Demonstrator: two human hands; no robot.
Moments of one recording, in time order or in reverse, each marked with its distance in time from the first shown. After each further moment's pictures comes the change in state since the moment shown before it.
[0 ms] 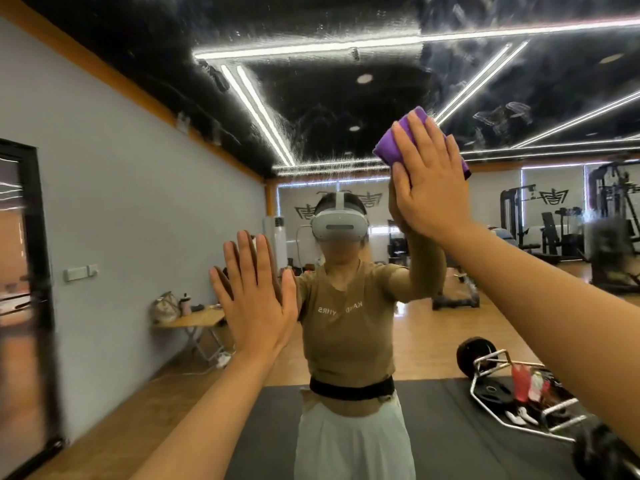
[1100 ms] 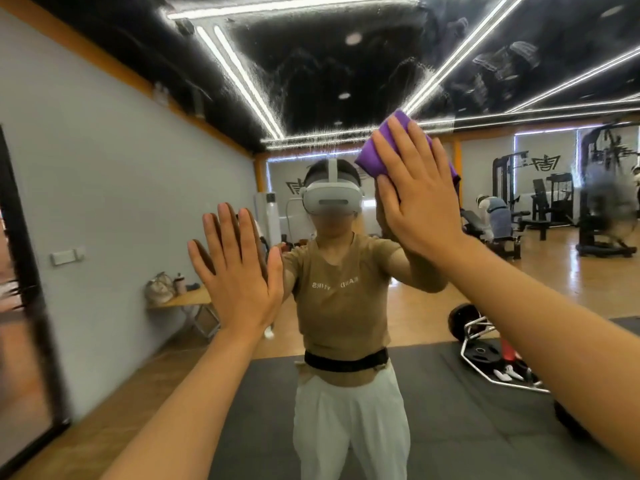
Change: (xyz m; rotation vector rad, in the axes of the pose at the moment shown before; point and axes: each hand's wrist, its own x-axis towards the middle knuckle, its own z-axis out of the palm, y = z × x) left_hand -0.003 -0.010 0.006 0.015 0.040 0.093; right_hand -0.064 -0.013 0.011 0.023 -0.035 -0.029
